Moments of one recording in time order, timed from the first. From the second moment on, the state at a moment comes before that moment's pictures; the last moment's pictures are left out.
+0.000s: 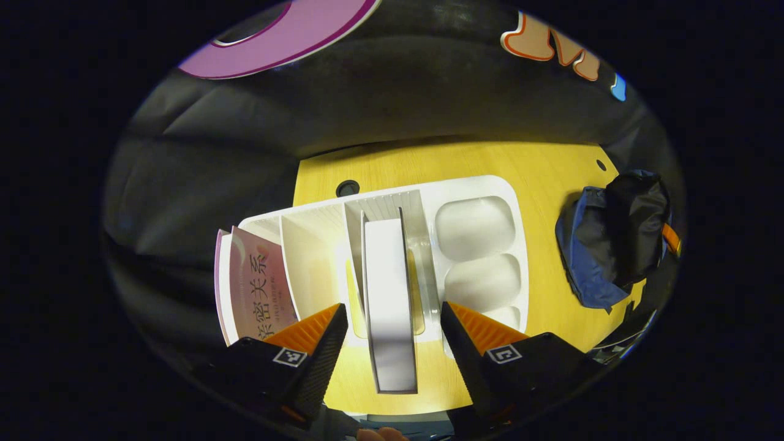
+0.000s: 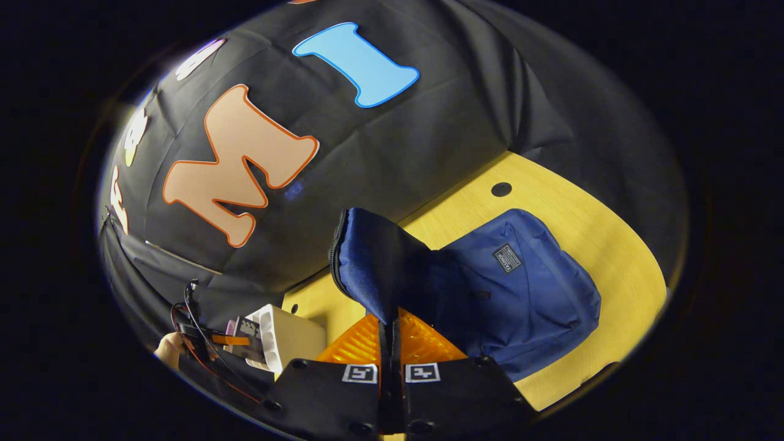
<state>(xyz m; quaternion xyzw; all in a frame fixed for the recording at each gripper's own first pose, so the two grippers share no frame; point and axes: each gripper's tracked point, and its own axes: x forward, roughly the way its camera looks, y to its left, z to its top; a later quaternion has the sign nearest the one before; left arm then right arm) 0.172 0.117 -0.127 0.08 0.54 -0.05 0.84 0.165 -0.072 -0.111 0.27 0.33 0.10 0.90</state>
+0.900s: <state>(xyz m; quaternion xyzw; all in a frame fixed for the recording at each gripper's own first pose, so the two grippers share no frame) 0.162 0.118 -0.108 0.09 0.56 -0.12 0.82 0.167 -0.080 -0.114 0.29 0.33 0.09 0.90</state>
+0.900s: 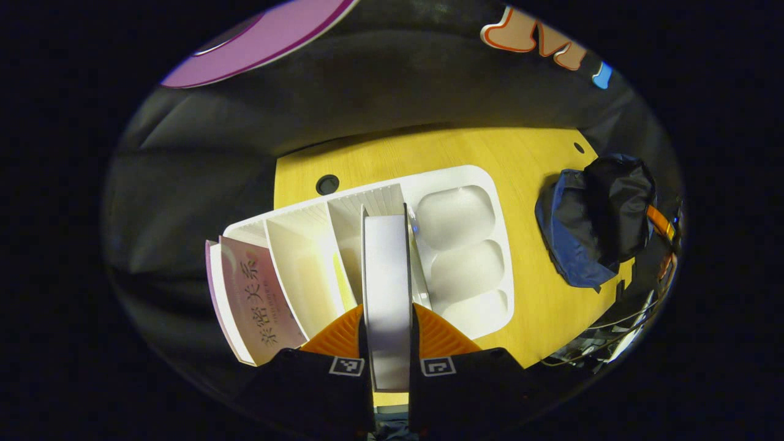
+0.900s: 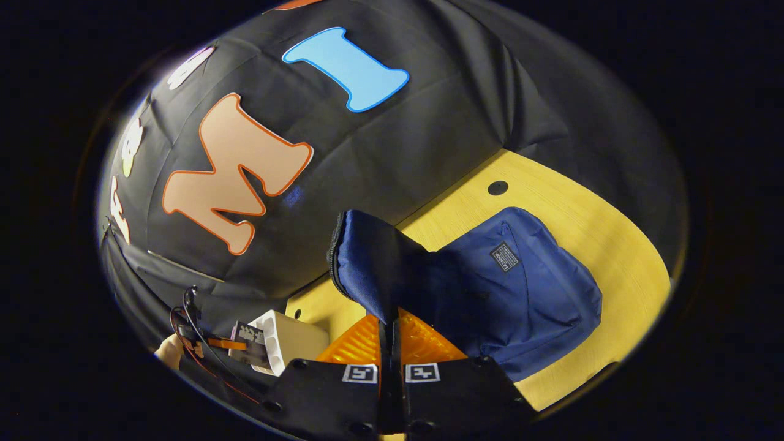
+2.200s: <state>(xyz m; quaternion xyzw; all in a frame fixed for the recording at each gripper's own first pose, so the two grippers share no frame) 0.098 0.158 0.063 -0.04 0.44 -0.15 0.88 0.166 -0.081 -0.113 0.29 0.33 0.09 0.90</state>
